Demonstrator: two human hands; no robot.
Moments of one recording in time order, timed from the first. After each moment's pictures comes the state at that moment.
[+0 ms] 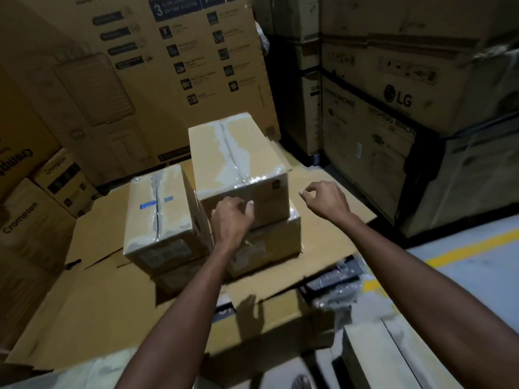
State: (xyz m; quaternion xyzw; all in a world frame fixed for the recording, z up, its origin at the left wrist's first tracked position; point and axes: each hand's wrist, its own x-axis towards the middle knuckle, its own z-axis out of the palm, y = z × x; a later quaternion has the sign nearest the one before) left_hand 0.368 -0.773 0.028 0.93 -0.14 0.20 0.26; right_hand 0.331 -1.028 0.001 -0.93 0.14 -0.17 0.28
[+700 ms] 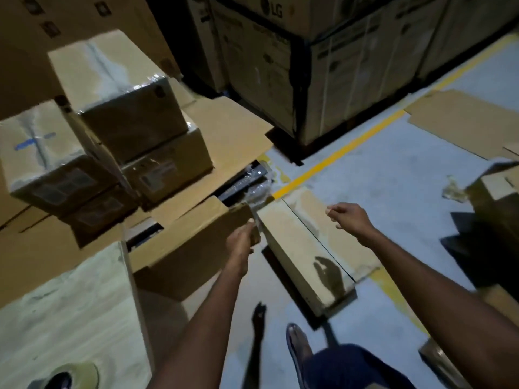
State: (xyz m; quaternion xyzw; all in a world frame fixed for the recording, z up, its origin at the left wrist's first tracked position) left_hand -0.002 -0.810 -0.184 0.76 0.07 -0.31 0.57; right_hand -0.160 -1.075 -0.197 -0.72 0.42 -0.08 0.54
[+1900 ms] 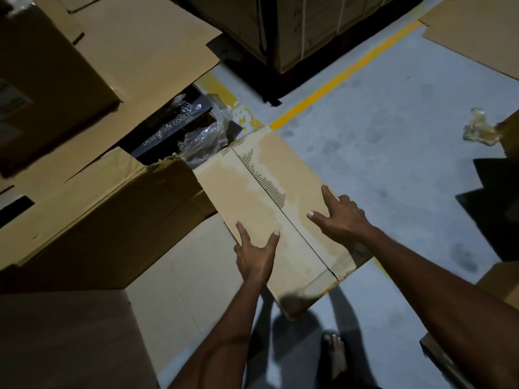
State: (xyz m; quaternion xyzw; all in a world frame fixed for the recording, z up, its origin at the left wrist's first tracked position) left_hand -0.089 -0.970 -0.514 0.89 0.03 -0.28 0.35; right_hand -0.179 -1.194 -0.521 -0.86 0.38 0.15 0.31
